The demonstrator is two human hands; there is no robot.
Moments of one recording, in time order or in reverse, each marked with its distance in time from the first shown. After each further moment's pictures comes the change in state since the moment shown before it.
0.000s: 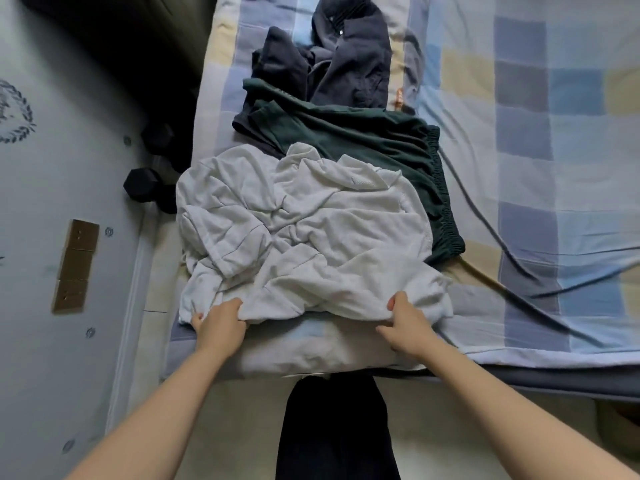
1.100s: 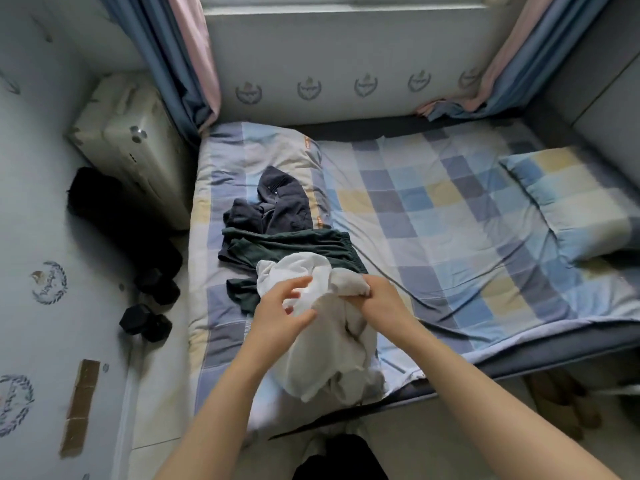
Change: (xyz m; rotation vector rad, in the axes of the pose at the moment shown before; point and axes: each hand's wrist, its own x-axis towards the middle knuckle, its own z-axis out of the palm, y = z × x) left_hand -0.233 0.113 -0.261 -0.891 -0.035 0.699; right_hand -0.271 -0.161 -0.154 0.555 0.596 -0.320
